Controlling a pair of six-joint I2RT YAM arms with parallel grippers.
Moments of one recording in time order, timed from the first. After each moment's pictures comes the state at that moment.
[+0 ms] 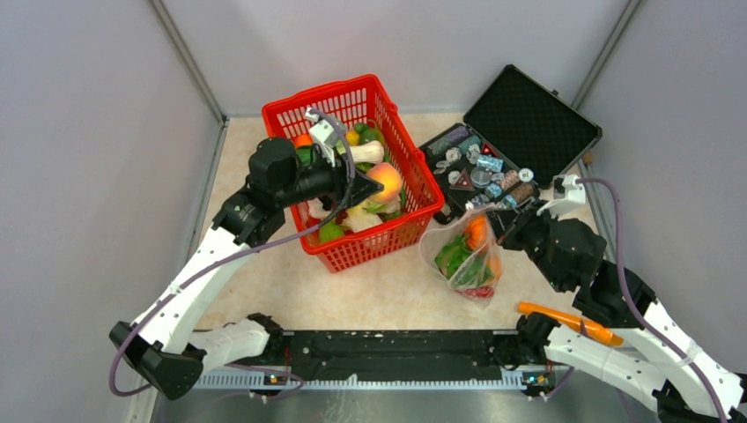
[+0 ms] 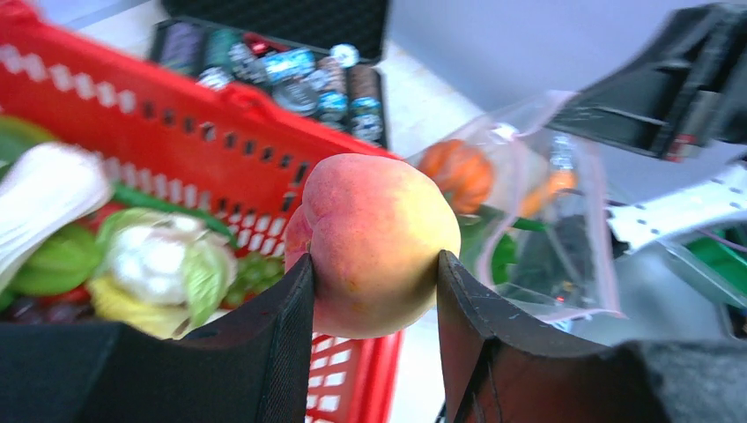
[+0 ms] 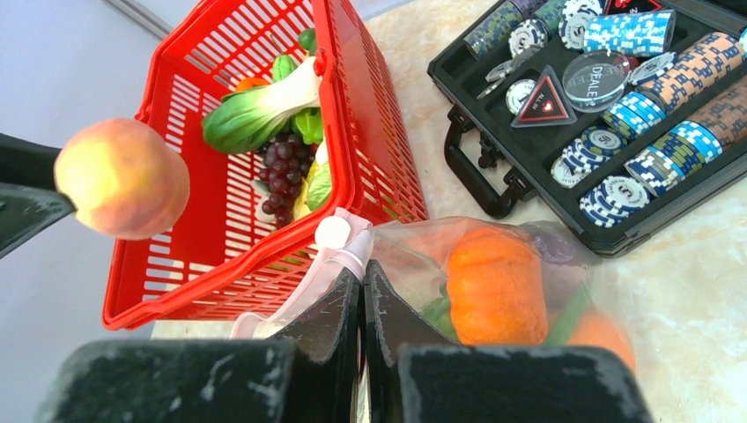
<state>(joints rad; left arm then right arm) -0.56 1.10 1.24 -0.35 0.47 -0.24 0.87 0.55 0.94 -0.63 0.53 0.71</state>
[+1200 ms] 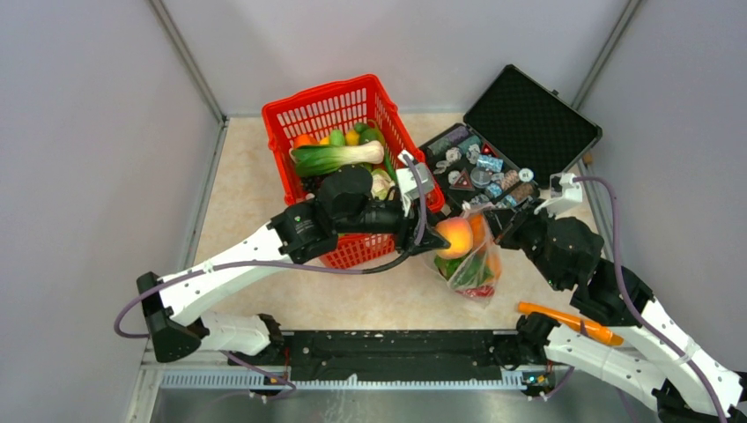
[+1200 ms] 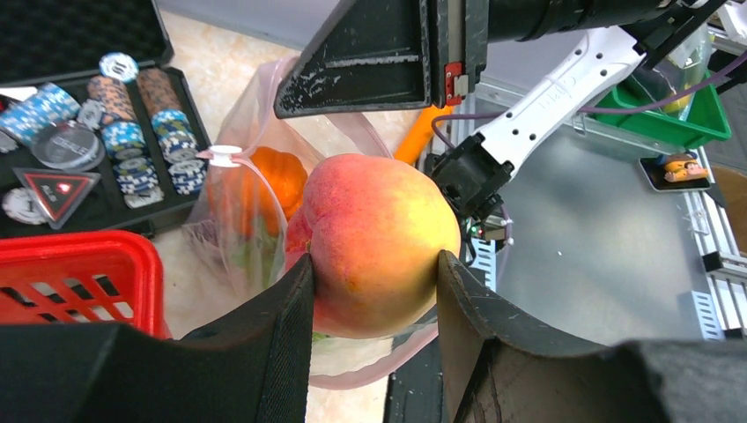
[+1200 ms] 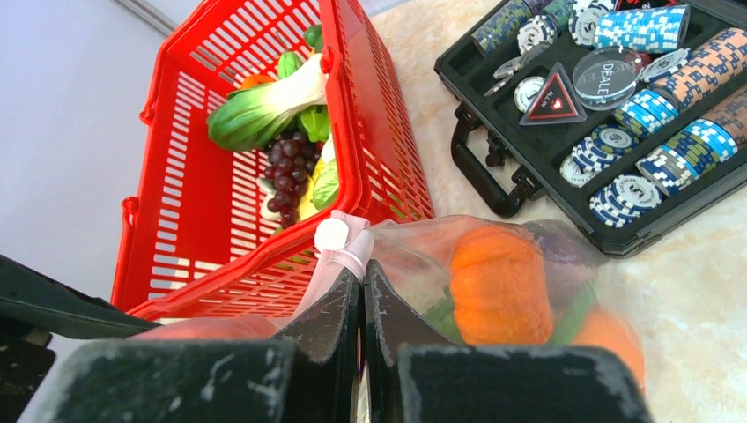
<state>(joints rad) -1.03 1.27 1.30 -0.24 0.45 -0.16 0.87 0.57 0.94 -0.61 0.51 0.72</state>
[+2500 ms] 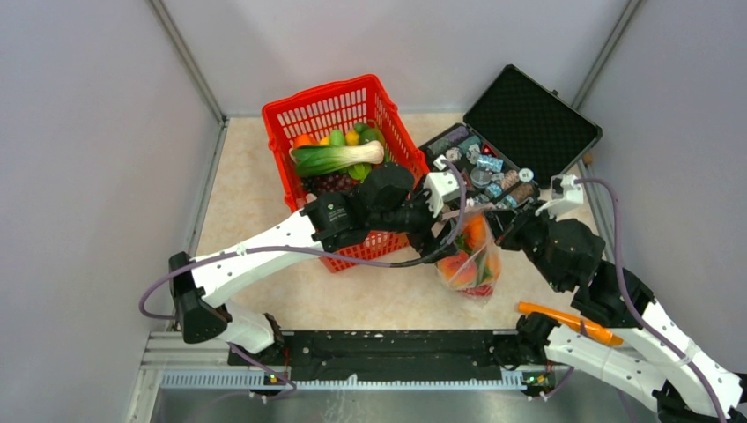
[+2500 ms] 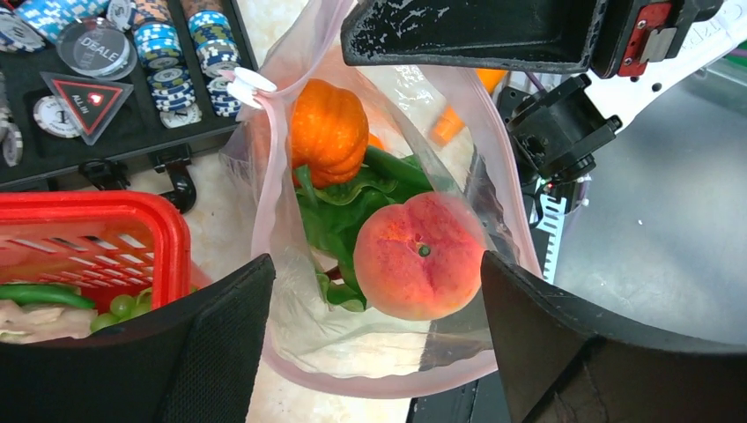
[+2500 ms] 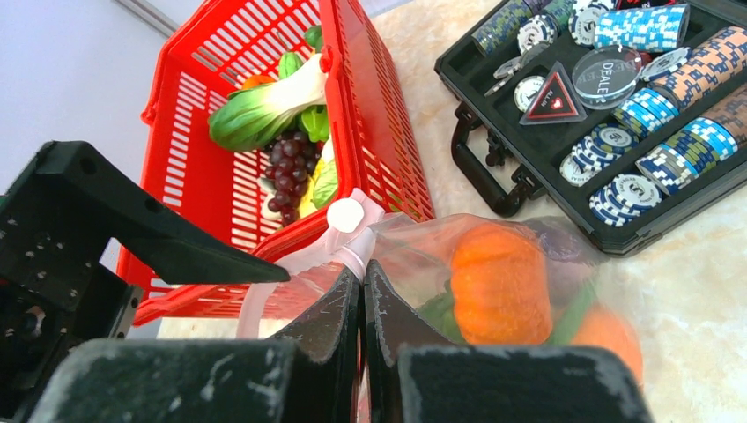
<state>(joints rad) -1.08 1.46 1.47 -0.47 0.28 -0.08 0.87 0.55 0.93 -0.61 0.51 0.72</state>
